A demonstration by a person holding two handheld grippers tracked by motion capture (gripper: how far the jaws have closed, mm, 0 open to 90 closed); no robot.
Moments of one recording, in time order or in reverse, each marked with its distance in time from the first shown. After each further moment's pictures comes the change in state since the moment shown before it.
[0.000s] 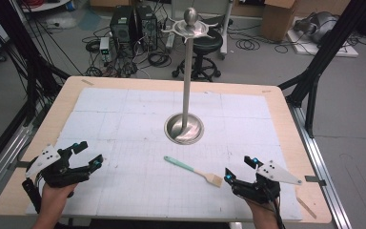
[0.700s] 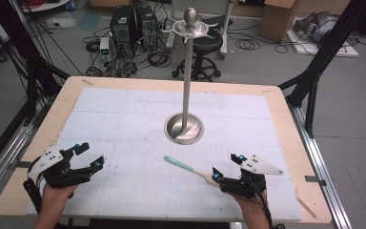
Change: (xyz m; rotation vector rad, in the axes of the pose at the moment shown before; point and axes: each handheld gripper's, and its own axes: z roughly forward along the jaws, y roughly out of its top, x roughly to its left) left arm -0.002 -0.002 0.001 0.031 -0.009 0.018; right arm 0.014 0.005 0.031 0.069 0.079 -0.036
